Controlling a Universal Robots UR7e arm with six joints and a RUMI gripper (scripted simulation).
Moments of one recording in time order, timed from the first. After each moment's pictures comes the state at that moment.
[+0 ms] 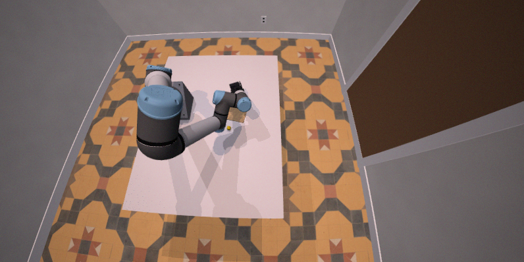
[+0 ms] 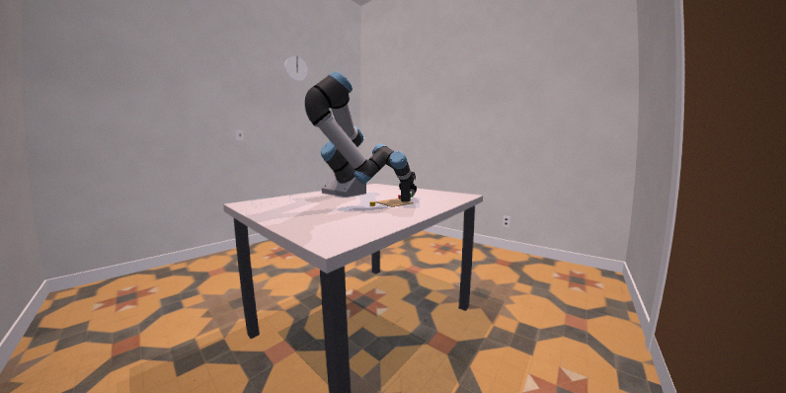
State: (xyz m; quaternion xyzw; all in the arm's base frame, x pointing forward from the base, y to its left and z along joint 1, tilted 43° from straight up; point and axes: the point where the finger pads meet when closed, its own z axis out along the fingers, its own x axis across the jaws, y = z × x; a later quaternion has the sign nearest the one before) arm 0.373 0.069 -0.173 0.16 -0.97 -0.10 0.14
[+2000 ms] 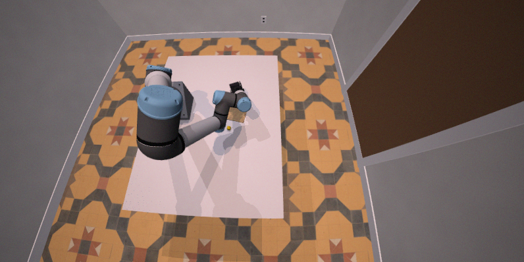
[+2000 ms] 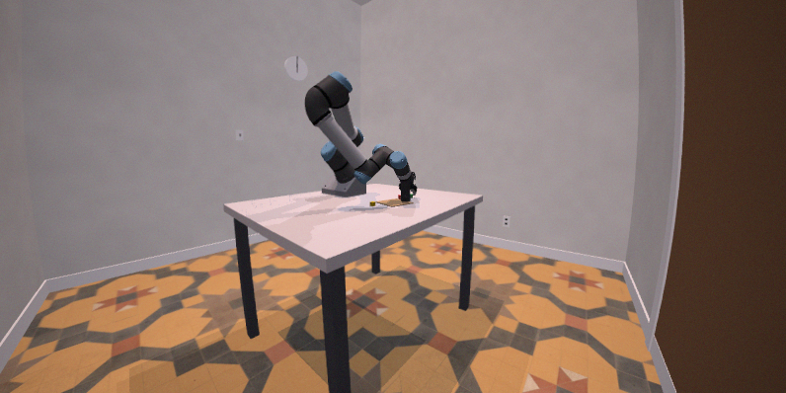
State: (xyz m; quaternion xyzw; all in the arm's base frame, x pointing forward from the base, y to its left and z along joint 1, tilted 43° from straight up) arm 0.373 0.069 -0.173 0.16 -0.97 -0.10 0.14
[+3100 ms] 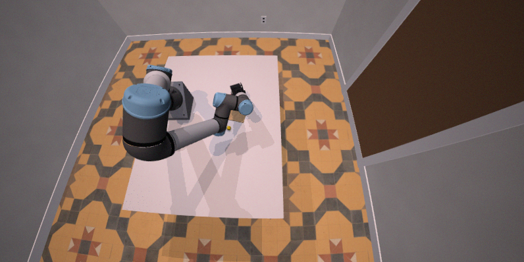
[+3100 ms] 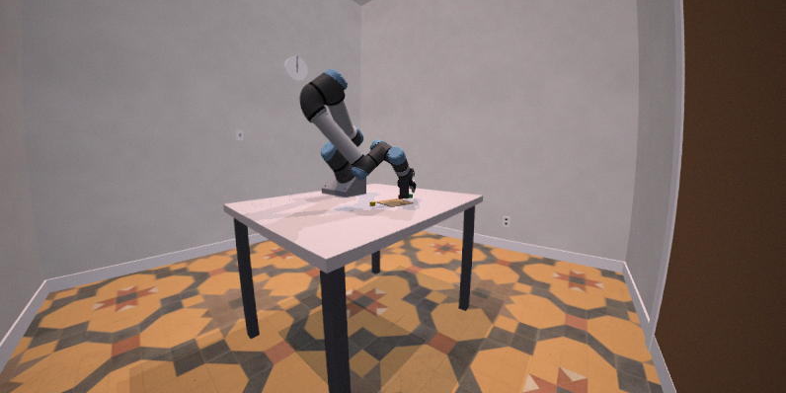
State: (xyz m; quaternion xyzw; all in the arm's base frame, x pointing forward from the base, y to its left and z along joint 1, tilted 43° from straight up) arm 0.384 0.064 -0.139 0.16 -0.97 -0.10 0.14
